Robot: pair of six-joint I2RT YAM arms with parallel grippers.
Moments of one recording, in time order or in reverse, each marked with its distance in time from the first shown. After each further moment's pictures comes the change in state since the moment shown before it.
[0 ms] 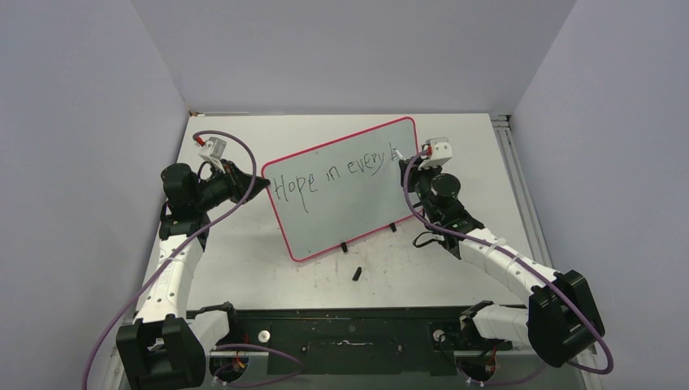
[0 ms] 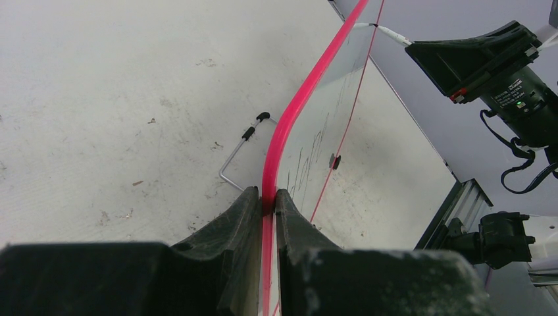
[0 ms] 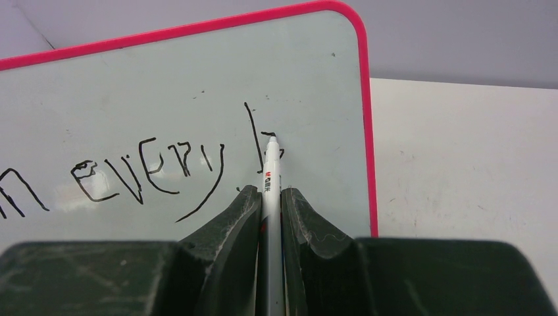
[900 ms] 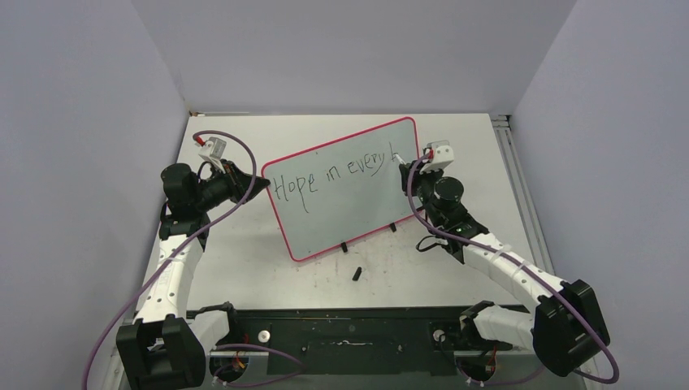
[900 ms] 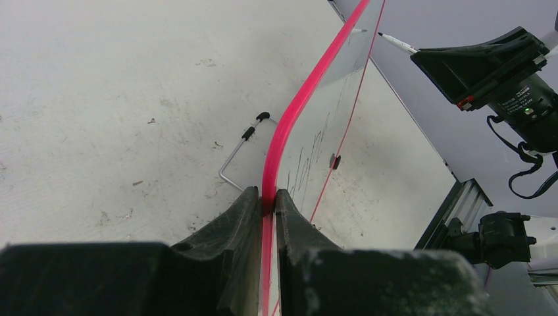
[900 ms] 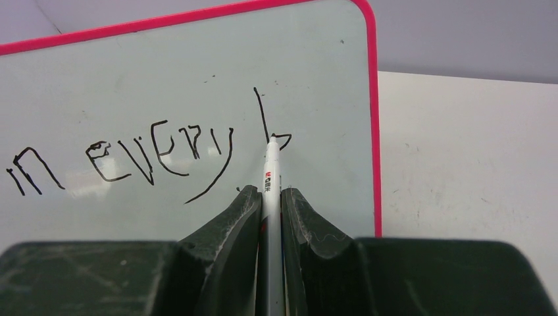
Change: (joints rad) left arm 0.000 0.000 0.000 0.000 0.000 0.000; right arm 0.008 -0.068 -0.023 -0.055 -0.019 0.004
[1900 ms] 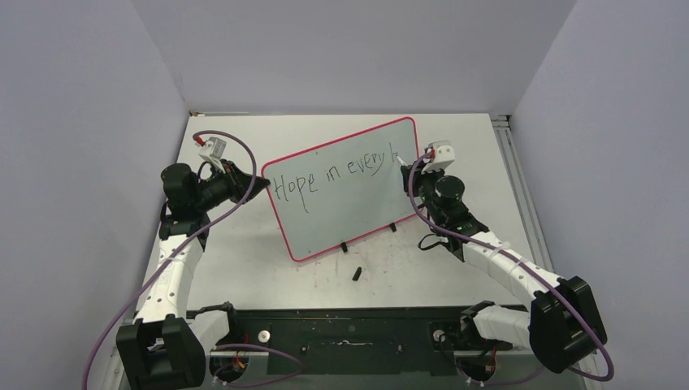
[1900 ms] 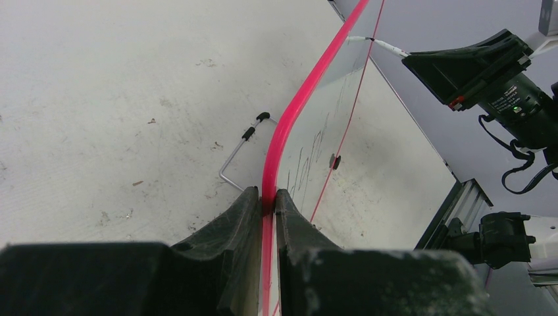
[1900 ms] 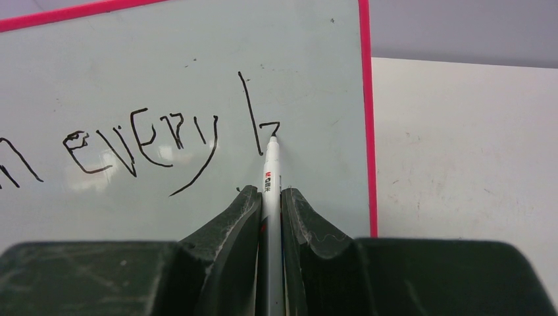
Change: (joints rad) left arm 0.000 0.000 0.000 0.000 0.000 0.000; right arm -0.039 0.034 -0.005 0.008 -0.043 0.015
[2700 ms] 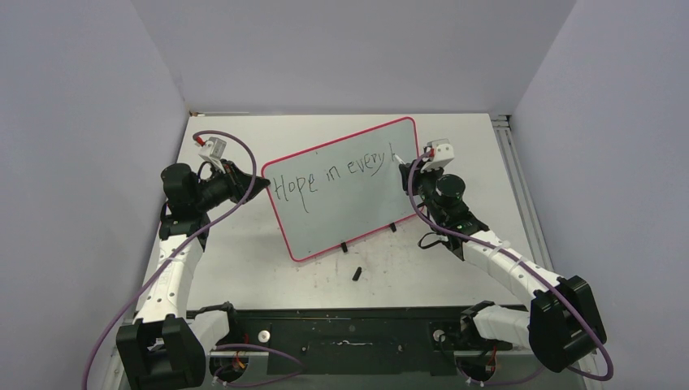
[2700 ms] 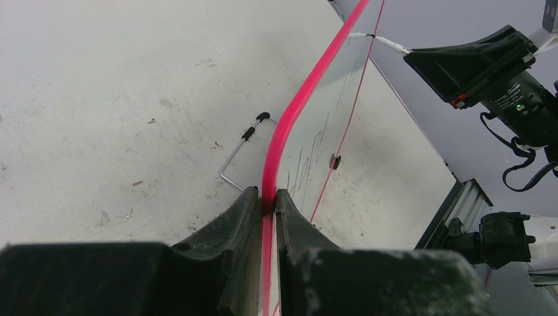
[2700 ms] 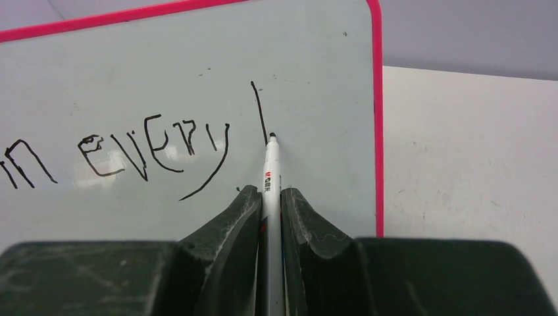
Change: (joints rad) left arm 0.000 0.000 0.000 0.000 0.000 0.000; right arm -0.007 0.004 0.008 0.010 -0.040 -0.011
